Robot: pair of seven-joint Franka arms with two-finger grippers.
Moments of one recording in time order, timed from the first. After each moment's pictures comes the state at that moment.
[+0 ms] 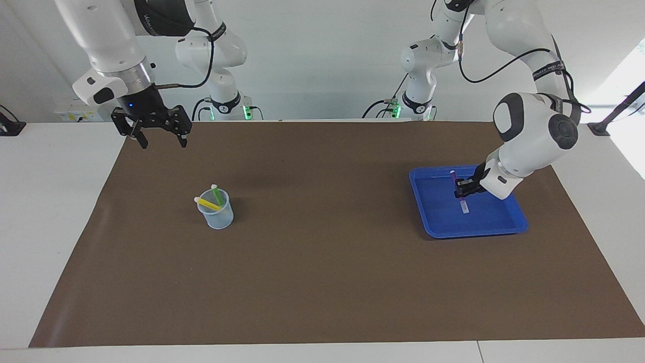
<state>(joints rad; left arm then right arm) 0.26 0.24 -0.35 -1.73 -0.15 1.76 -0.18 0.04 -0.06 -0.02 -1.68 0.00 1.69 0.02</state>
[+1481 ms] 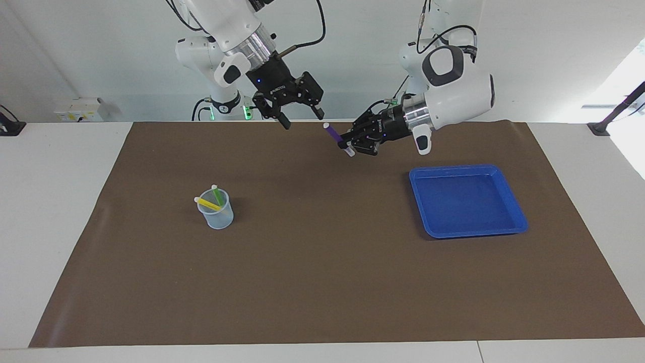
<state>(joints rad) 0.01 -0.02 -0.48 -1.98 -1.15 2.07 -1.43 0.06 -0.01 0.37 -1.66 0.46 2.01 0.59</state>
